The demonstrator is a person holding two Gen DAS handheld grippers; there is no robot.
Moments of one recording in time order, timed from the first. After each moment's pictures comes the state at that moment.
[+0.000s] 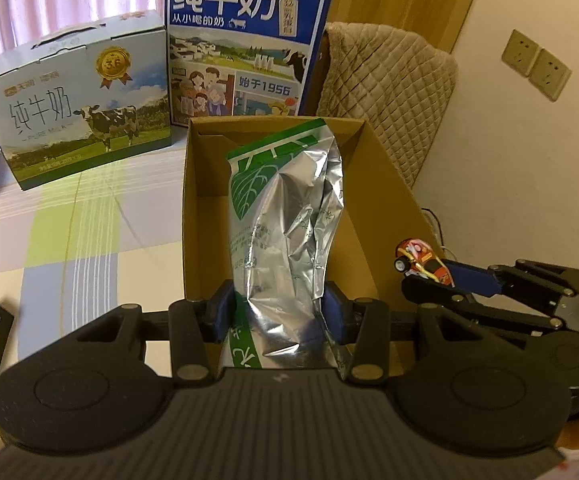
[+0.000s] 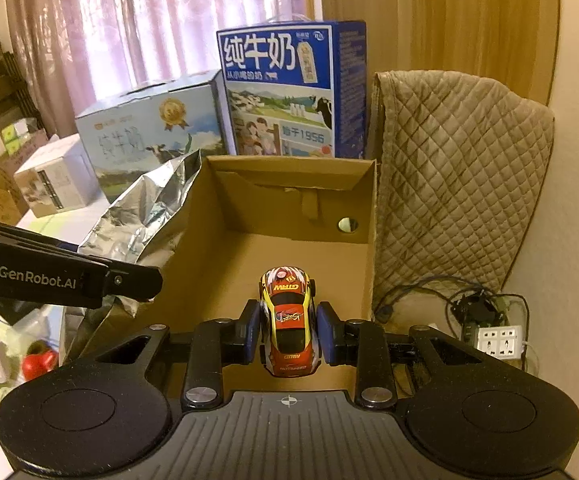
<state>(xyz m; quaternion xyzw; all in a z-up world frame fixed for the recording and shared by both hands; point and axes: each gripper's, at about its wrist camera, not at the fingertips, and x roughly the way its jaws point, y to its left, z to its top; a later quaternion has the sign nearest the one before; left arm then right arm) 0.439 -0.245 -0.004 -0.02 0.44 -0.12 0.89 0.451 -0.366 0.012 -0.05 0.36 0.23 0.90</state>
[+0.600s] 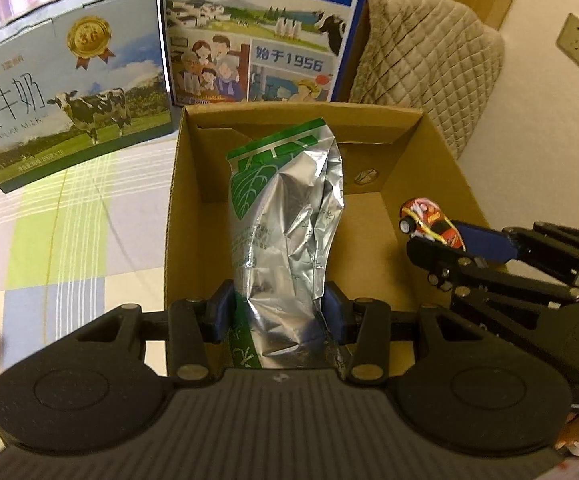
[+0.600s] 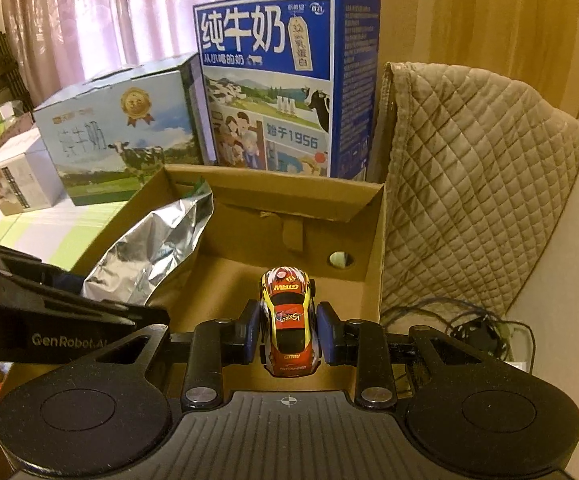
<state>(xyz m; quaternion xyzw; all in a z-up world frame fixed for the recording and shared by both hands) 0.526 -0.261 -0.050 -0.01 0.49 -0.09 0.87 0.550 -0.340 -0.010 -0.07 0.38 0.23 0.89</state>
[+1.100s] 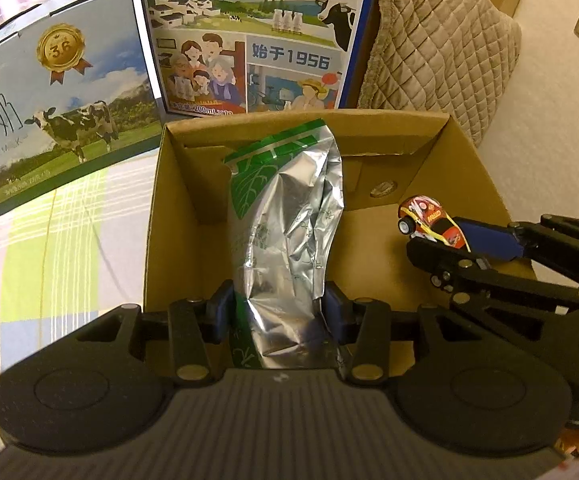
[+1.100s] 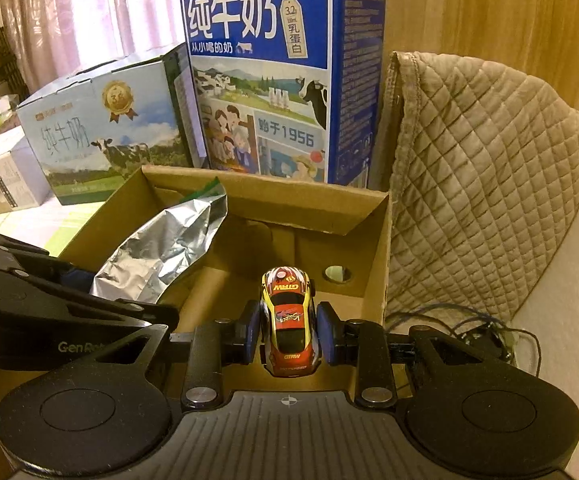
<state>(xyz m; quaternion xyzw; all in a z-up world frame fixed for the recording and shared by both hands) 0.563 -0.275 -0.065 0.02 0.50 -0.08 0.86 0.584 -0.335 -0.022 -0.08 0.39 0.23 0.89</state>
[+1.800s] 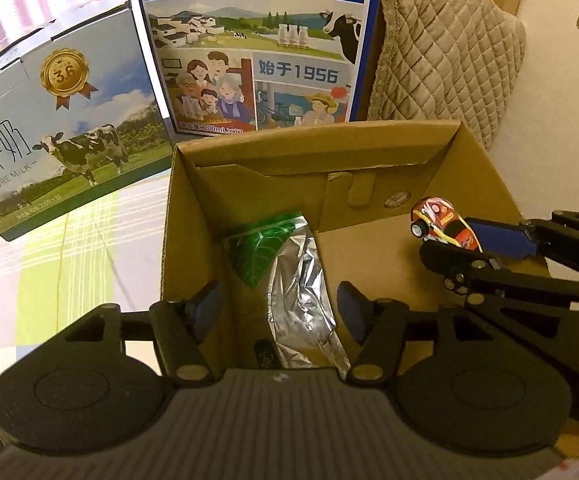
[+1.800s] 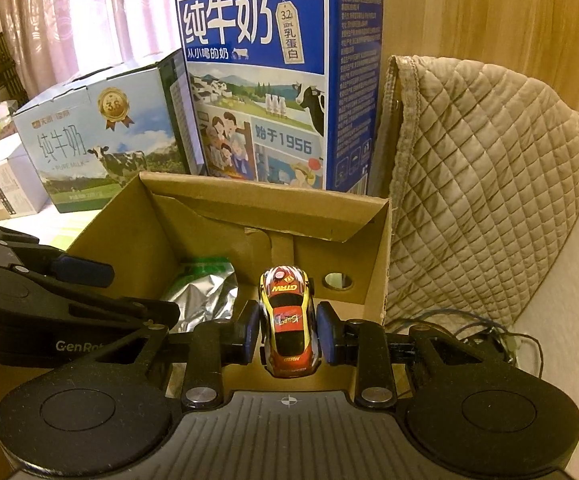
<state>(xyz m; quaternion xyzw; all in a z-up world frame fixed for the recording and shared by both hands) 0.569 -0.274 -0.064 0.05 0.48 -0.07 0.88 0.590 -0.335 -0.024 -0.07 0.38 0.23 0.89</state>
